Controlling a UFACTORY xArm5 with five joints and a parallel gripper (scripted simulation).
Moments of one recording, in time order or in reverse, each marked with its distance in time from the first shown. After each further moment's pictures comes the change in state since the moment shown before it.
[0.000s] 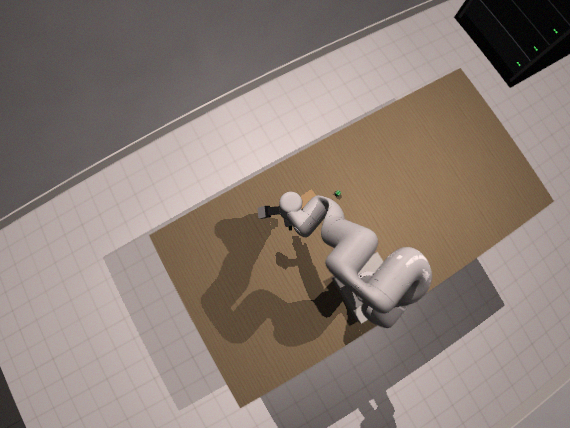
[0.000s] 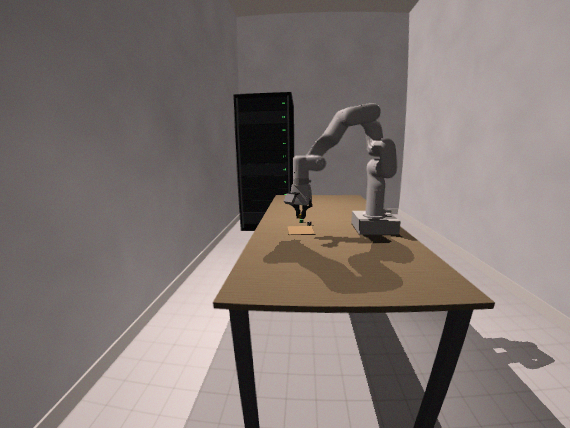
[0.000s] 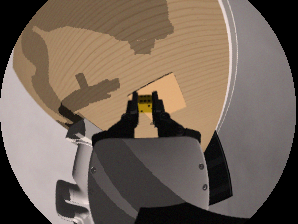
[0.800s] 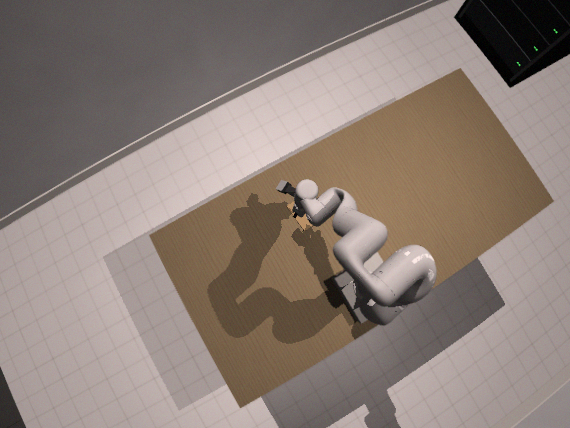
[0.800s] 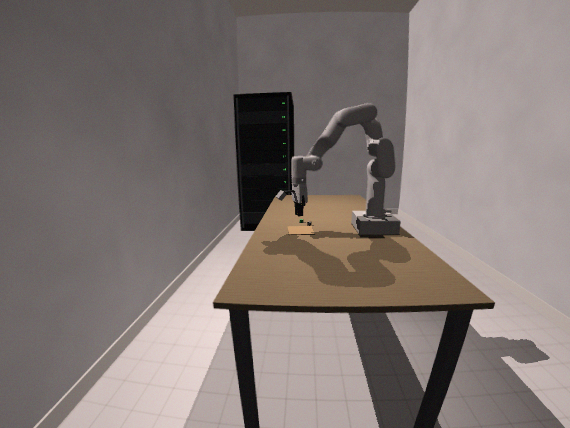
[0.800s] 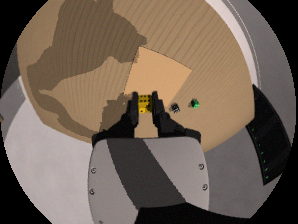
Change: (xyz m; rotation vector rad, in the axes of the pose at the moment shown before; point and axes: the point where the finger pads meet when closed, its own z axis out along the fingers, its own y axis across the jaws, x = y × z) arm -0.056 0.037 0.003 0.001 -0.001 0.654
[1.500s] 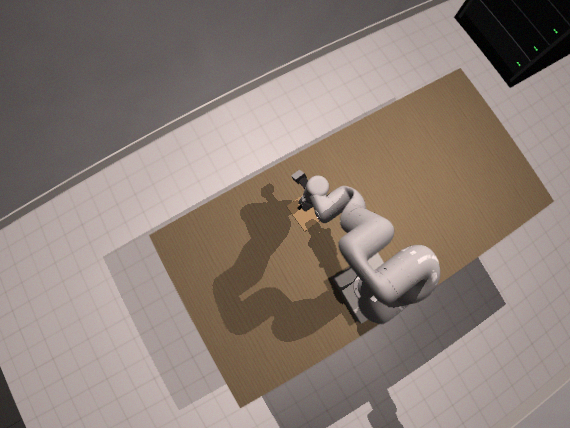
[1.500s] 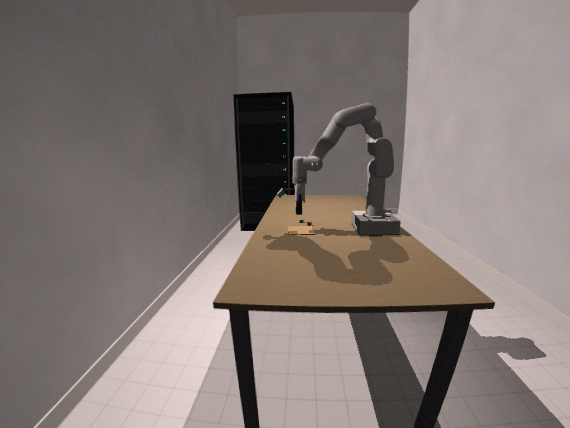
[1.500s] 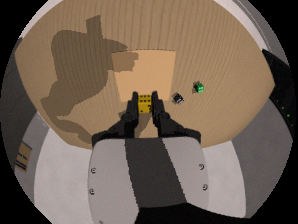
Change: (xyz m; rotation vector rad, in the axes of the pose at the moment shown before) arm -0.016 0.034 0.002 -0.005 0.027 0.372
